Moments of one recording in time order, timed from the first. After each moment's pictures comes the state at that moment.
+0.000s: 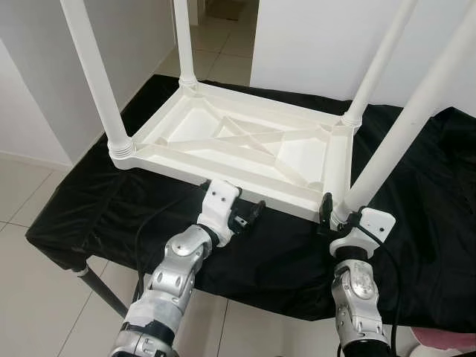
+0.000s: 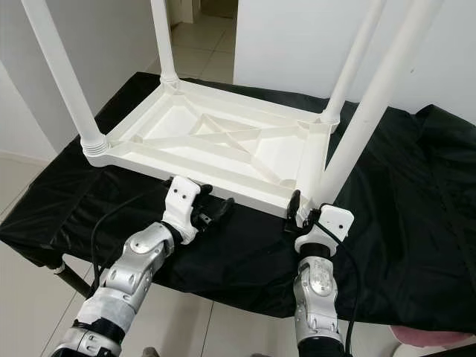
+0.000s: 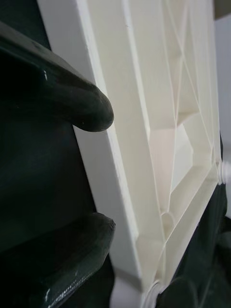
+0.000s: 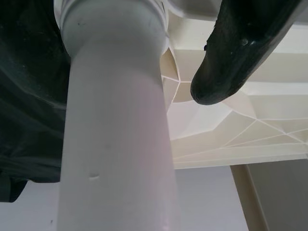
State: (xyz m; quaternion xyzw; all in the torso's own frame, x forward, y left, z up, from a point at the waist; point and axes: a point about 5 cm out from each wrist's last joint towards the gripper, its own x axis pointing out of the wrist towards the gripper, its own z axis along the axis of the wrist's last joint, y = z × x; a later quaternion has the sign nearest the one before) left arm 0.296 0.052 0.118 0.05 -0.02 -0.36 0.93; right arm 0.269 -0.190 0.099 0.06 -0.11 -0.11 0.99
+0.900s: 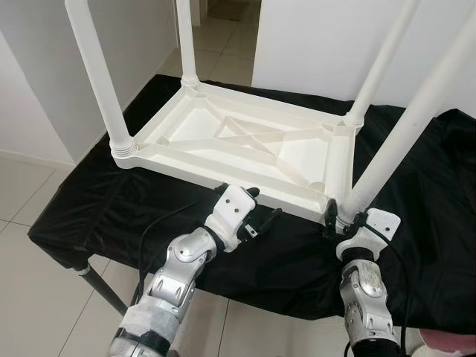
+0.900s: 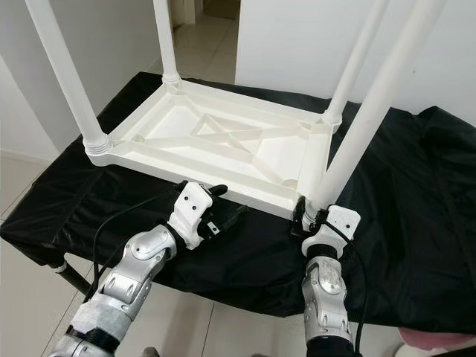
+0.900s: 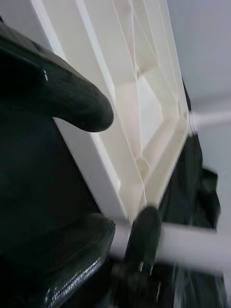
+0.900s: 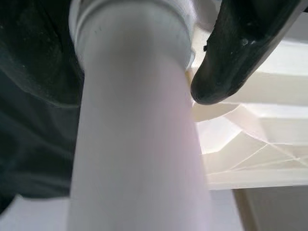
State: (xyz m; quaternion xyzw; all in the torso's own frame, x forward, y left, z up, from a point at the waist) left arm 0.276 0.042 0.134 0.06 -0.07 -0.46 0.88; right arm 0.271 -0.208 0.096 0.03 -0.07 -0.10 0.99
